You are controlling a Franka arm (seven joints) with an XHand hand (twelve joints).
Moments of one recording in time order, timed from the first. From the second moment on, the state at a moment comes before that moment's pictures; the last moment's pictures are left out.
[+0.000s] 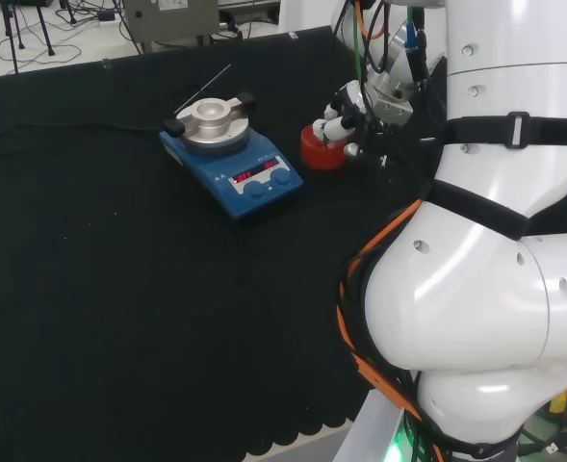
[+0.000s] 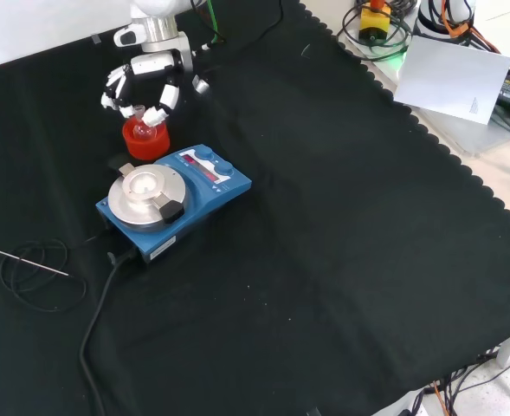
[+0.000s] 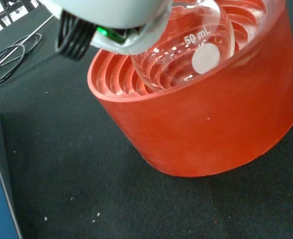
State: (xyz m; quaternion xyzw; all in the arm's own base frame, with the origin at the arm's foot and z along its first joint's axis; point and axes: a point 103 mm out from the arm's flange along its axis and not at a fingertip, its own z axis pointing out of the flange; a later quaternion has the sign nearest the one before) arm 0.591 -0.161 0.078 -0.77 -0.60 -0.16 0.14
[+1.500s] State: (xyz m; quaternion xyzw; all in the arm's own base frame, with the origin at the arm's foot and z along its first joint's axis) arm 0.583 -0.173 0.079 -0.77 -0.60 -0.16 0.15
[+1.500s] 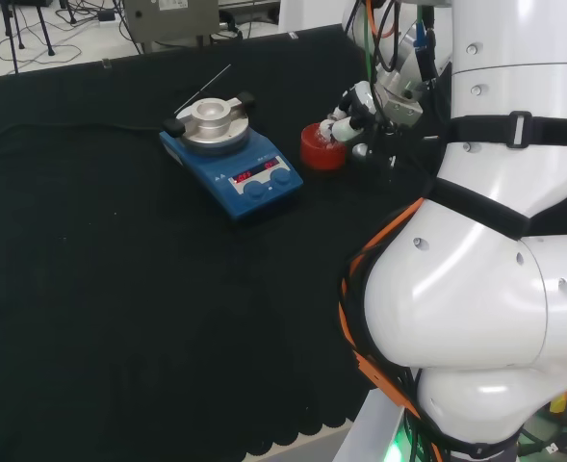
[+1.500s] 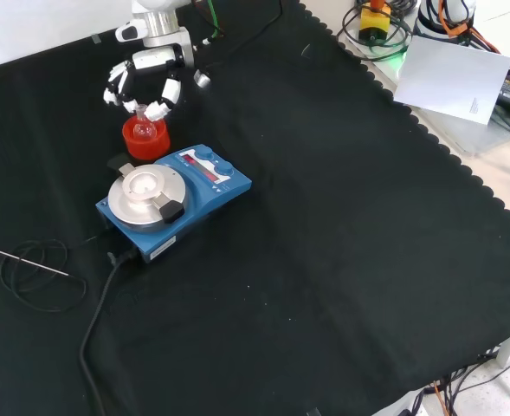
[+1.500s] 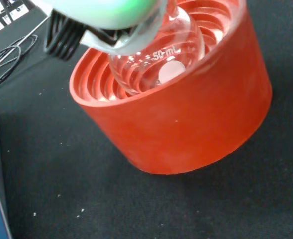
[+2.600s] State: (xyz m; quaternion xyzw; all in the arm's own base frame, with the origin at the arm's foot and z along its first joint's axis) arm 0.584 -0.165 0.106 -0.77 -0.61 -0.17 0.12
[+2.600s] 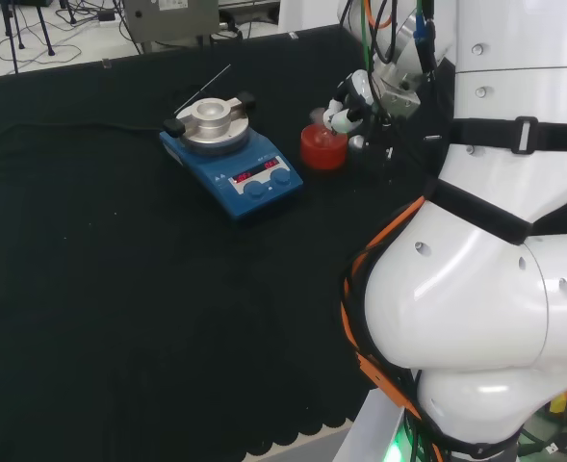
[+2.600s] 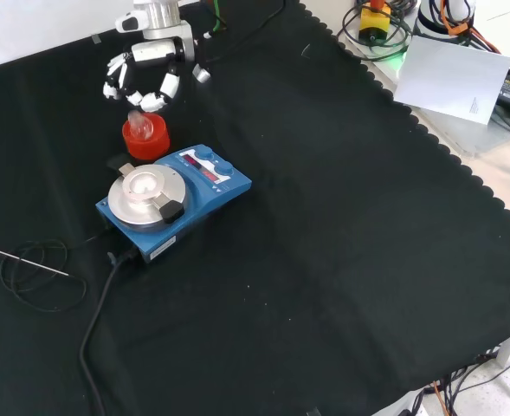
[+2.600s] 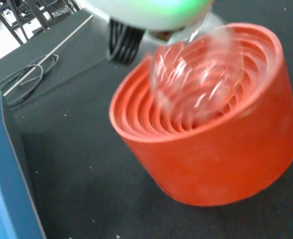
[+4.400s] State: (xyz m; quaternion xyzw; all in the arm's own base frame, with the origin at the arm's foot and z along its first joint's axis) arm 0.591 -0.128 0.085 -0.72 -0.67 -0.08 0.16
